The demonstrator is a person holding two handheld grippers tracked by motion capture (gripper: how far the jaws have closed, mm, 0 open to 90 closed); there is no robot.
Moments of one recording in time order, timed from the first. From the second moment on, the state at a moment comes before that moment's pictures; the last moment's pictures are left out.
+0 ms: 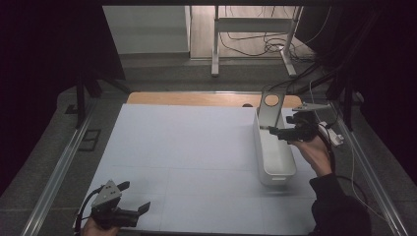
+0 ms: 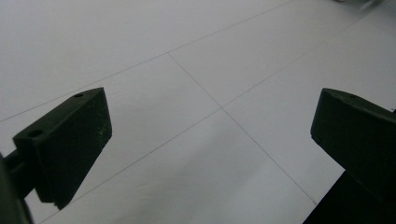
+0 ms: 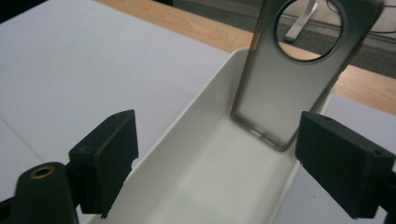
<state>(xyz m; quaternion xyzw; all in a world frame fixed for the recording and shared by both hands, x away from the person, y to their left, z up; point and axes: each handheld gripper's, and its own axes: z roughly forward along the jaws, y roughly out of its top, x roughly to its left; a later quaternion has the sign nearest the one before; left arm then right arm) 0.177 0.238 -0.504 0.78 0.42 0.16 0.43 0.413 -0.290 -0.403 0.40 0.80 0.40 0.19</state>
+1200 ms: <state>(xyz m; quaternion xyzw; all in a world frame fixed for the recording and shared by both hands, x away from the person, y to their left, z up) 0.177 0.237 -0.504 0.78 0.43 0.16 0.42 0.329 -0.279 -0.411 0.41 0.81 0.38 0.20</state>
